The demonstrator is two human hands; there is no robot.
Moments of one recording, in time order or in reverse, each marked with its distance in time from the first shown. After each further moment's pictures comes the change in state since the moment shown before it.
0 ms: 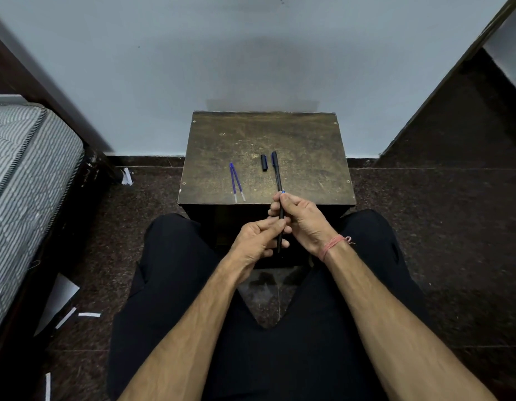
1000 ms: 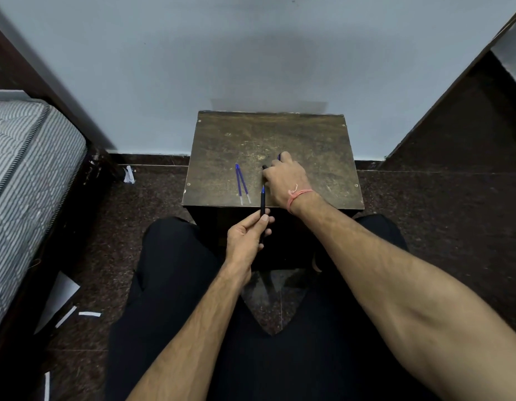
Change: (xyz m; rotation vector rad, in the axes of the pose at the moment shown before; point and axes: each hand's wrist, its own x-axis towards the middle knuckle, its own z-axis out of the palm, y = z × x) left_hand 0.004 0.004 -0.016 -0.072 0.371 0.063; right_hand 0.090 -0.047 0.050 -2.222 0.152 -0.372
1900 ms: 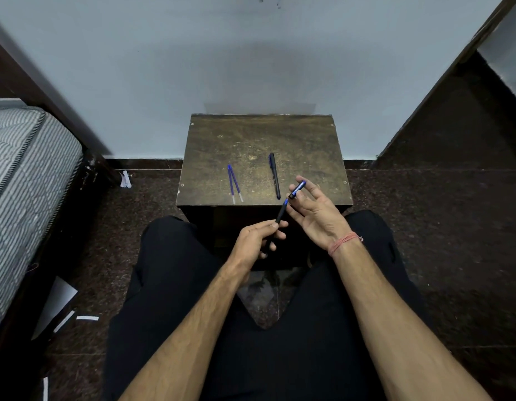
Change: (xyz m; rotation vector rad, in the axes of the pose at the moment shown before) left_hand -0.011 -0.003 0.012 0.237 -0.286 -0.081; right_hand -0.110 0.040 0.033 2.442 0.016 0.520
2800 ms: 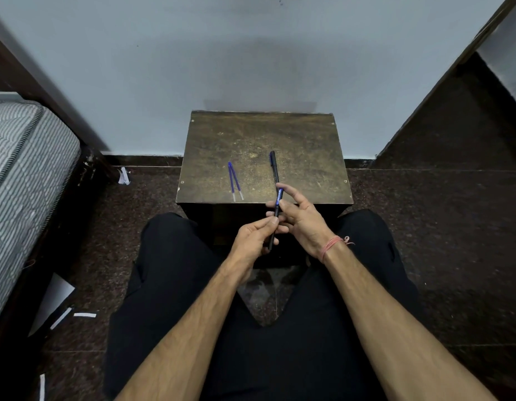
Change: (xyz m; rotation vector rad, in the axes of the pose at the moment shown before) left_hand 0.002 -0.003 0.002 -0.129 0.012 0.008; right_hand -0.004 0.030 0.012 -0.319 -0.056 0.002
